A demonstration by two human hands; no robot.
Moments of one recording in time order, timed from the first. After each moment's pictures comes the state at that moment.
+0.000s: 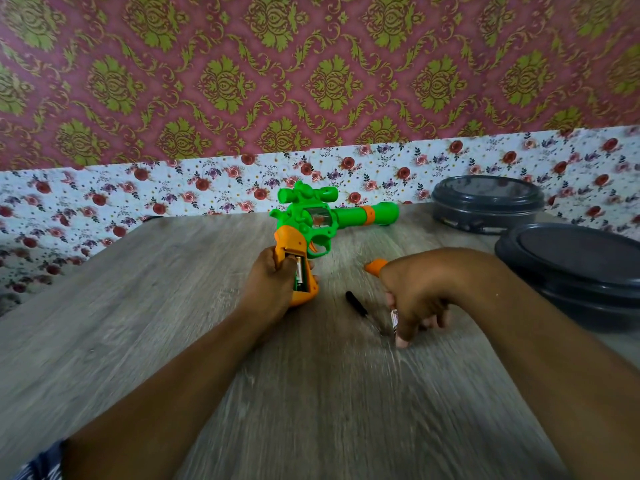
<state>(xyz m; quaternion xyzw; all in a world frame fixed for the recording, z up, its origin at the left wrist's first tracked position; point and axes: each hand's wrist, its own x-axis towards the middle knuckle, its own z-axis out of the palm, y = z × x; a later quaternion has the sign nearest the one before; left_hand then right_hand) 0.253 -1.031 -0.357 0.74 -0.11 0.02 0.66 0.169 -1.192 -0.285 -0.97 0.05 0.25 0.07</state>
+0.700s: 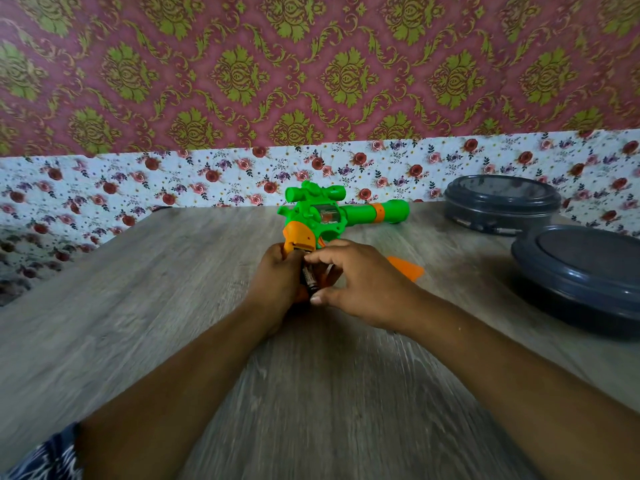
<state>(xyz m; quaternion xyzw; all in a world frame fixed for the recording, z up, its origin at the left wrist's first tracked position) 0.258 -1.027 -0.359 0.73 -0.08 0.00 0.68 0.183 -1.142 -0.317 -0.94 -0.15 -0.13 0.27</state>
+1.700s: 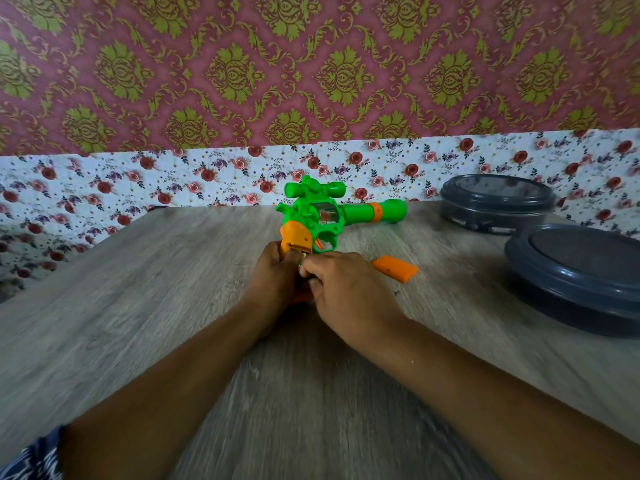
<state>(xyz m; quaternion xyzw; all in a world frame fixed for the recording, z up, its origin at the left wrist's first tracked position) 0.260 -1.029 -0.361 0.72 -0.10 -0.01 0.69 0.175 -1.125 -0.332 -0.94 -0.13 -0.24 0.22</state>
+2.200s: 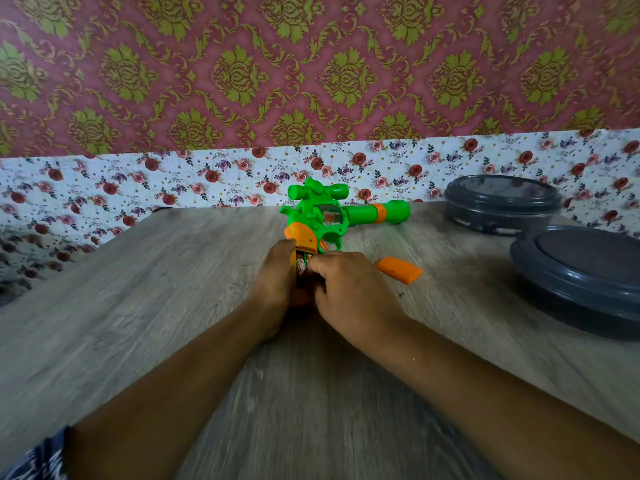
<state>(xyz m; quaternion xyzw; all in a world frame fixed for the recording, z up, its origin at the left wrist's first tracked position) 0.250 -1.030 -0.356 0.64 -0.14 -0.08 0.75 0.179 -1.124 -0.333 -0.94 -0.13 -0.24 0.21</state>
